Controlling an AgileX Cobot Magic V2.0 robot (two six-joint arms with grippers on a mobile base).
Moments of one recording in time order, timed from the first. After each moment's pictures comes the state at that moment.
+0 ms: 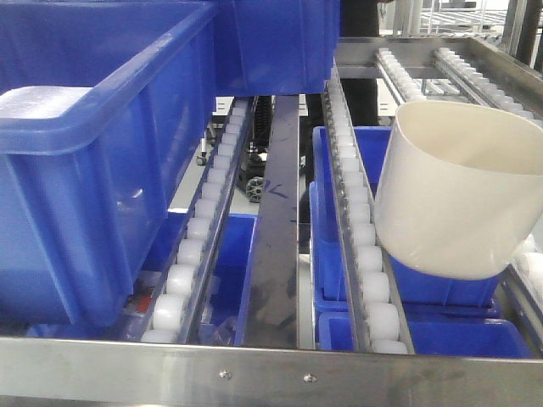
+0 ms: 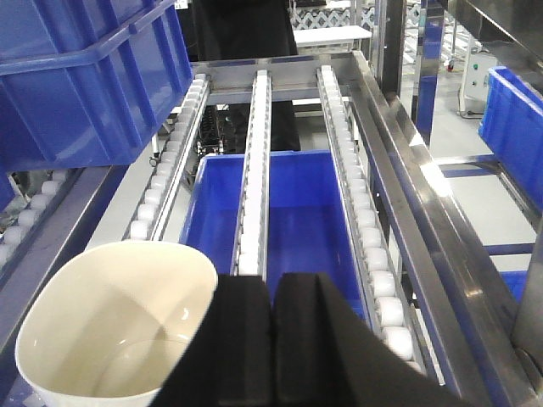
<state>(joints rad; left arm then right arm) -0.16 -0.01 0.01 -0.07 0.08 0.10 -0.04 0.27 -0.32 -0.01 0.18 0.14</state>
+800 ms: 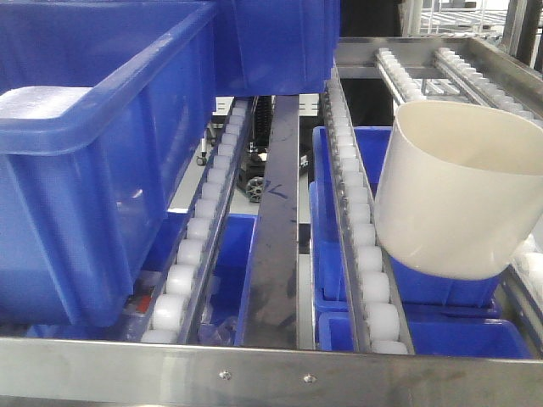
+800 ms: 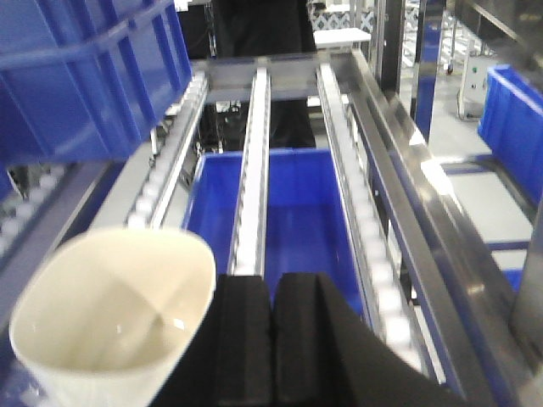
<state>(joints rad) -0.16 -0.01 0.01 -0.07 0.08 0.10 -0.04 0.18 -0.23 -0.02 0.17 0.14</state>
